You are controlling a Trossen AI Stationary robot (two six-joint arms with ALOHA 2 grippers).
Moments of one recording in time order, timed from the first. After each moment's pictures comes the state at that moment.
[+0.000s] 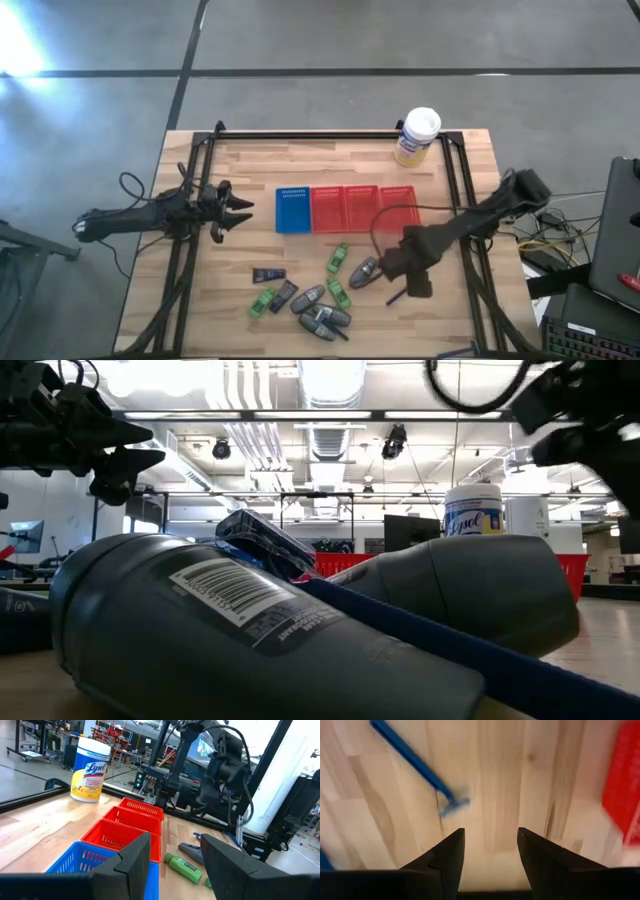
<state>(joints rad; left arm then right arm) 0.07 0.01 0.01 0.02 0.03 -0.33 0.47 1.61 1.15 -1.19 -0.11 0.50</state>
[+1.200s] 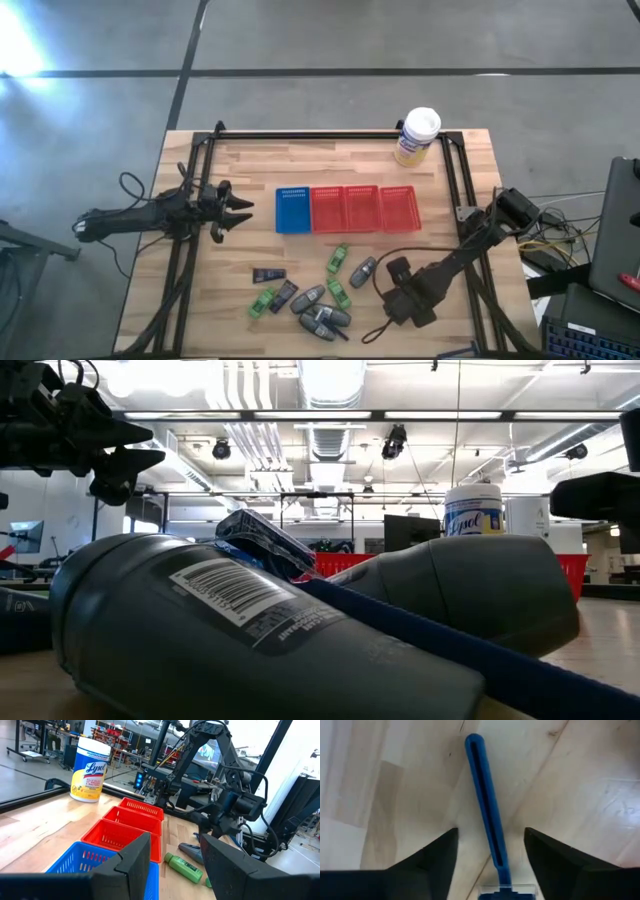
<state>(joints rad) 0.07 0.01 0.01 0.02 0.03 -0.32 0.70 1.81 1.05 -0.80 0.03 0.34</state>
